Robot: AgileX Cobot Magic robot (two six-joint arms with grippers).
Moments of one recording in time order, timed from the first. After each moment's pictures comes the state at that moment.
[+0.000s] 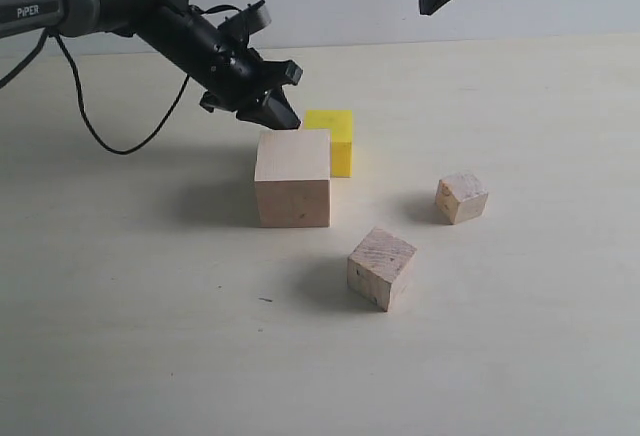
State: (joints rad) left arm -0.32 2.47 -2.01 -0.78 1.08 0.50; right arm 0.23 2.32 -2.30 0.17 1.22 0.17
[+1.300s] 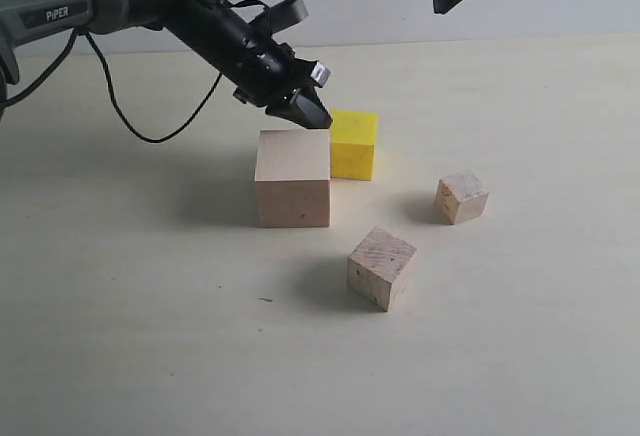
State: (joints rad) left arm -0.38 2.49 -2.09 -0.81 1.14 0.59; right arm 0.20 2.32 -2.30 0.12 1.22 0.18
